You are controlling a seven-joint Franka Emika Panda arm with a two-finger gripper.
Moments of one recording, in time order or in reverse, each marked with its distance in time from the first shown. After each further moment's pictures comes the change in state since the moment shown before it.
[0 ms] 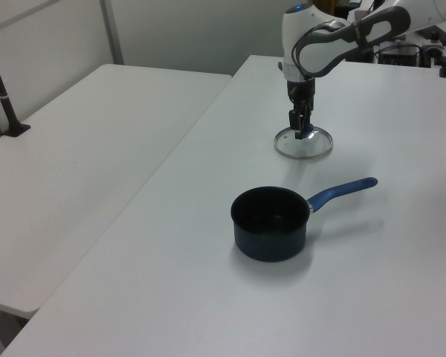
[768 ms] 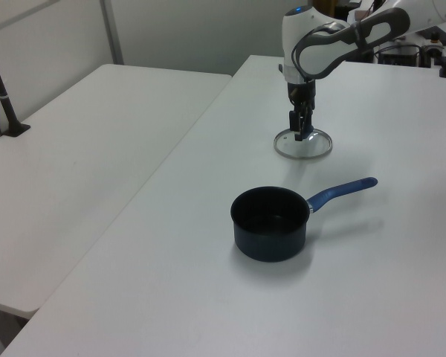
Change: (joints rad) arm 0.000 0.004 0.000 -0.005 0.000 0.000 0.001
